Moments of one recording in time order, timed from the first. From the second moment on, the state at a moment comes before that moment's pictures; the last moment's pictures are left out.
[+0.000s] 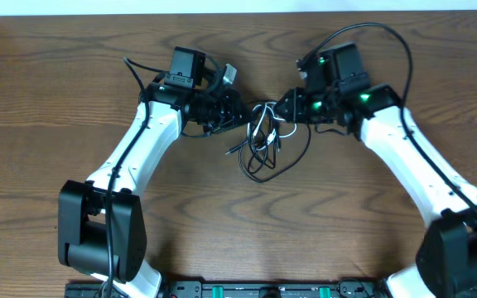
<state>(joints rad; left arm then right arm) -0.25 1.76 1.32 -0.64 0.78 -0.52 0.37 1.72 1.34 -0.59 -0.47 0.45</state>
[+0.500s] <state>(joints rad) -0.25 1.76 1.32 -0.64 0.79 -0.61 0.43 1.81 1.34 -0.50 -0.46 0.46</state>
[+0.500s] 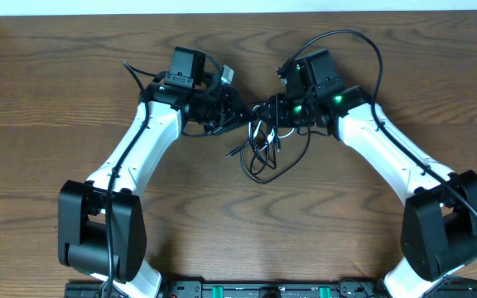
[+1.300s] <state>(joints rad) -0.25 1.76 1.32 -0.64 0.79 -0.62 0.53 1.83 1.34 -0.51 -0.23 0.57</state>
